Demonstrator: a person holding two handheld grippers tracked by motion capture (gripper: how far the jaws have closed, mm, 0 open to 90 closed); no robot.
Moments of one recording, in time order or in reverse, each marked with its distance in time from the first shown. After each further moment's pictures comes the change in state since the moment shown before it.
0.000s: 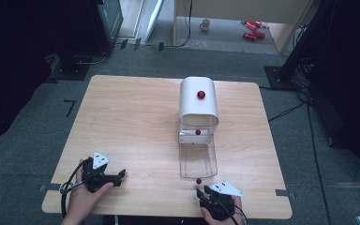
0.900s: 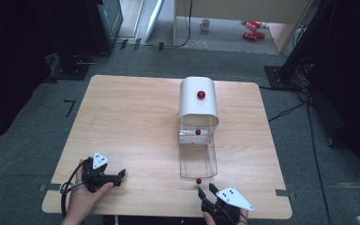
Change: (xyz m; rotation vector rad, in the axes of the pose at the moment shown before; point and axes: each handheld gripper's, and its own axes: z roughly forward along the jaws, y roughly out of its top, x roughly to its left) left arm 0.000 0.000 0.000 -0.001 0.003 0.001; right arm 0.010 -0.001 -0.032 -0.194 -0.017 -0.014
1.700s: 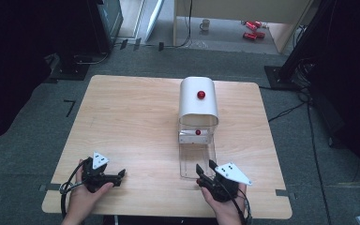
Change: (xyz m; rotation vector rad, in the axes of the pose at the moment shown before) left arm 0.000 0.000 0.000 -0.002 0.001 -0.005; right arm -0.007 0.056 0.022 -0.082 -0.010 -0.016
